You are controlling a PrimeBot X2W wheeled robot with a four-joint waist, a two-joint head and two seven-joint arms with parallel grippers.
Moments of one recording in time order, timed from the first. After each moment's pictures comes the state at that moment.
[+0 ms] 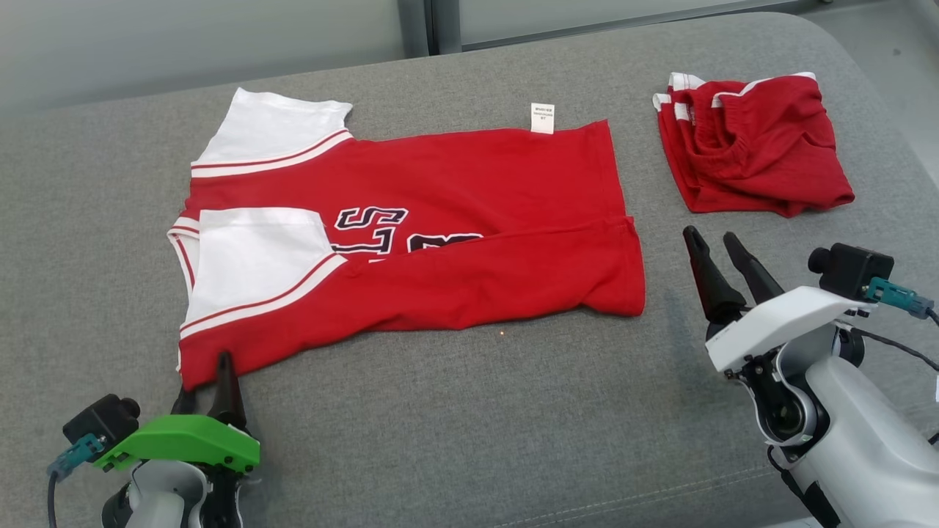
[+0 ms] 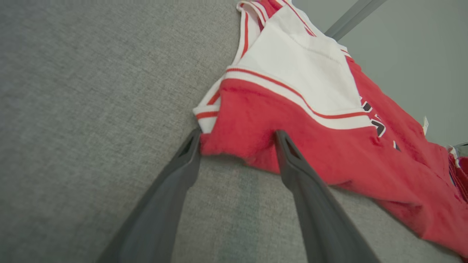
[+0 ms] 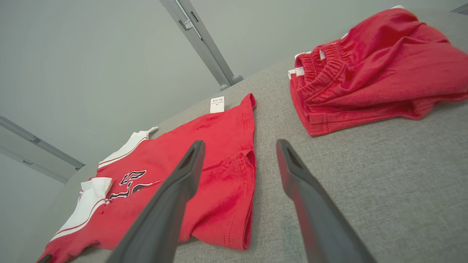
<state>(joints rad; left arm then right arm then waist) -0.21 0.05 -0.08 0.61 -0.82 -0.01 -0.20 -0.30 -0.28 0.44 0.35 0.87 0.00 -0.17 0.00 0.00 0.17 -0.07</state>
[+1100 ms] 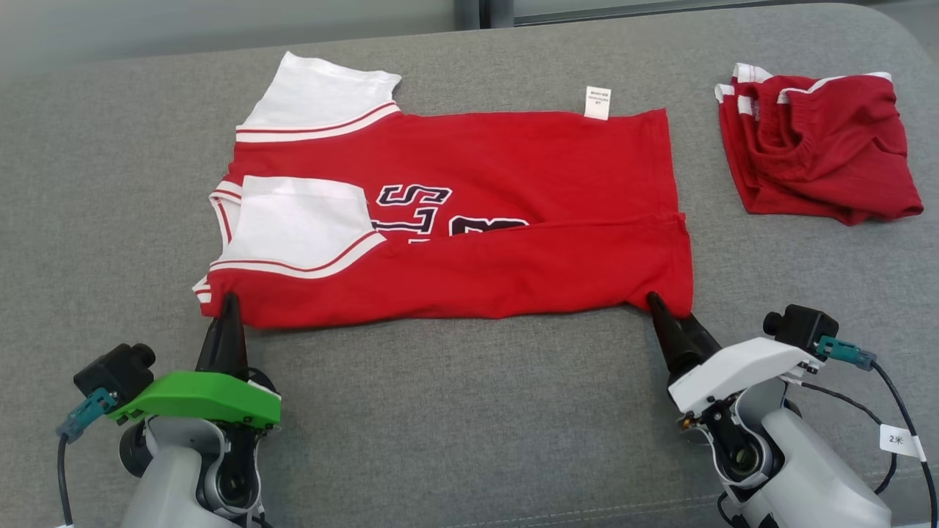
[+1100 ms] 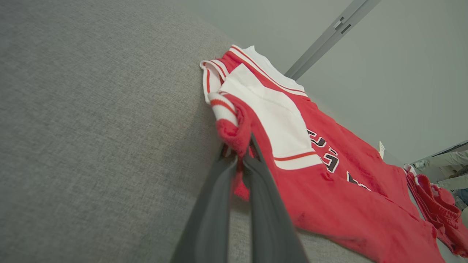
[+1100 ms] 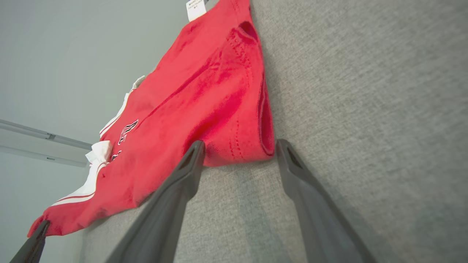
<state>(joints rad) -0.26 0.04 -0.13 0.48 -0.81 -0.05 -0.24 -0.24 -0.14 0.43 0.51 1.00 0.03 -0.14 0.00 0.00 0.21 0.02</state>
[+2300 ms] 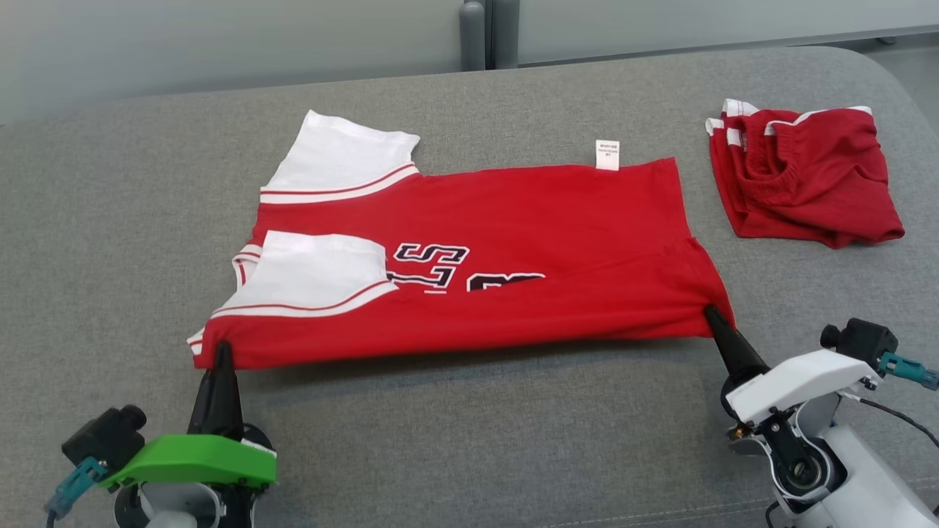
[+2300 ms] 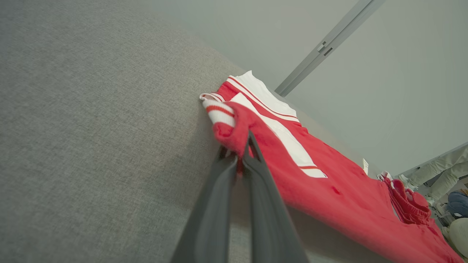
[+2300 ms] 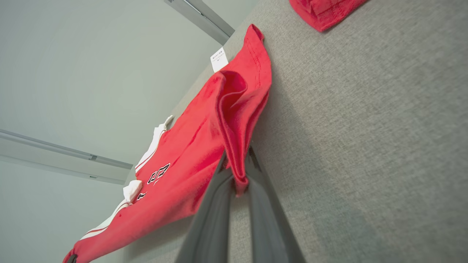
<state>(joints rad) -0.08 0.03 -0.10 0.31 -0.80 -0.04 -0.25 -0.18 -0.22 0.36 0.45 1.15 0.11 -0.10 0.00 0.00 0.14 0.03</state>
